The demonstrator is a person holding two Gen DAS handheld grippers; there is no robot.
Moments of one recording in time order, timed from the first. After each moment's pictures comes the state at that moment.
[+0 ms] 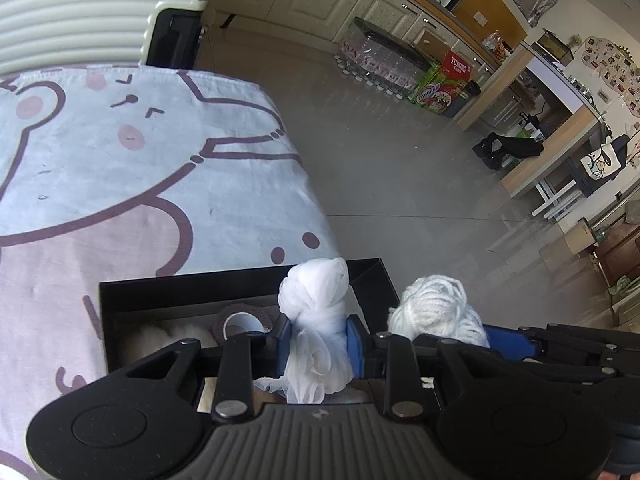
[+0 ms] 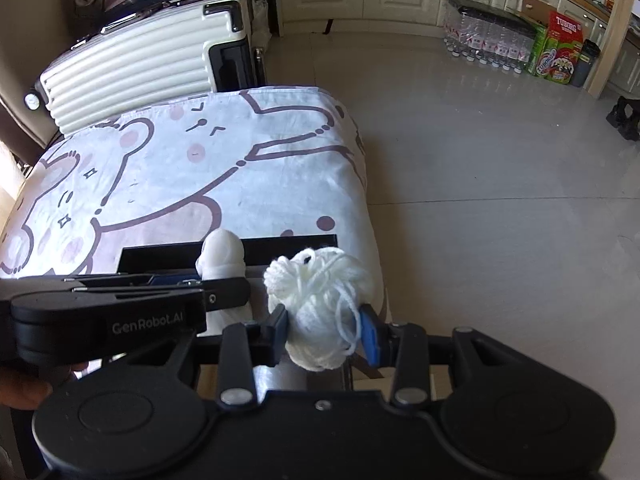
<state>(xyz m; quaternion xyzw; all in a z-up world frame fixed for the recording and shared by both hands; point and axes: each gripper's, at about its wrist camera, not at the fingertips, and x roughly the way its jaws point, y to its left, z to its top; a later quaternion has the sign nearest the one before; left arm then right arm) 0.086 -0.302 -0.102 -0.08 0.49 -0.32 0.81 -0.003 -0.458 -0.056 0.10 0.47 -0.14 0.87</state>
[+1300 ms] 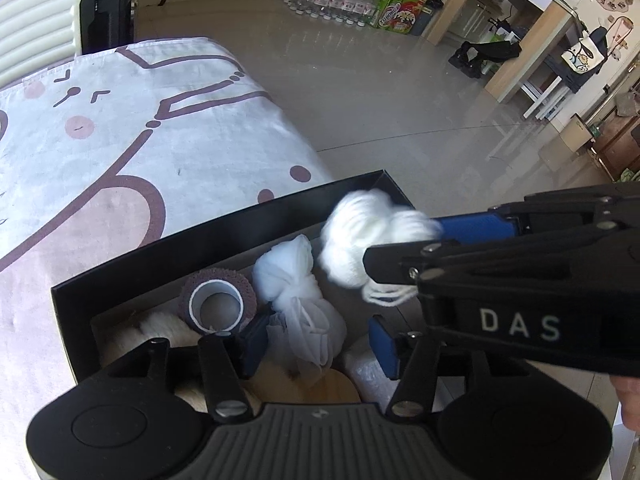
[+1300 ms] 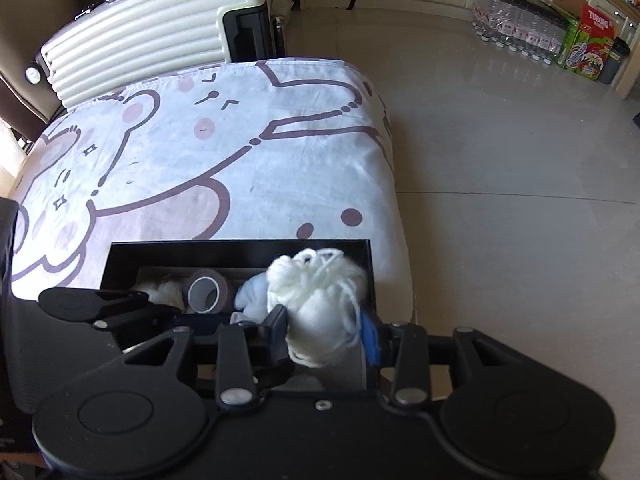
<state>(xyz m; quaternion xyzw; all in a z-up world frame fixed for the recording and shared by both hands) 0.087 -0.322 -0.136 0.05 0.51 -0.37 0.77 0.036 -0.452 -0.082 0.08 0.50 -0.11 0.85</state>
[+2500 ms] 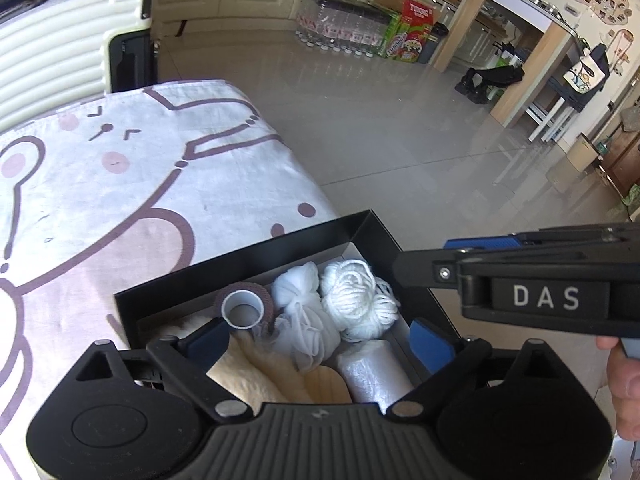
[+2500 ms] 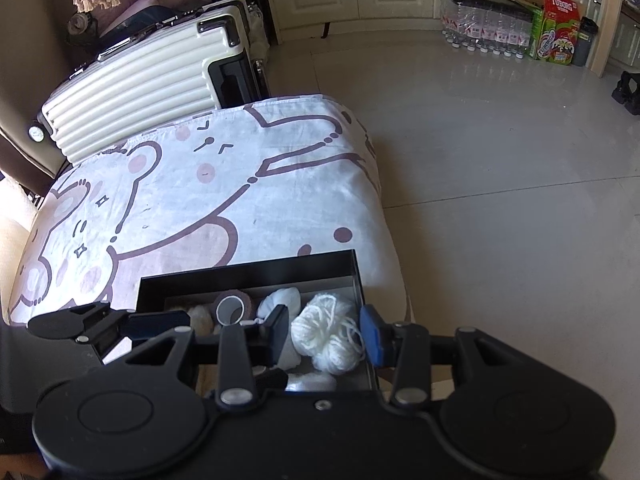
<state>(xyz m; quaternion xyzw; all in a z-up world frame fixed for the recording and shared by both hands) 0.068 -0.303 -0.092 0.05 0.48 -0.35 0.80 0.002 -0.457 -0.048 0.15 0.46 -0.13 0.87</state>
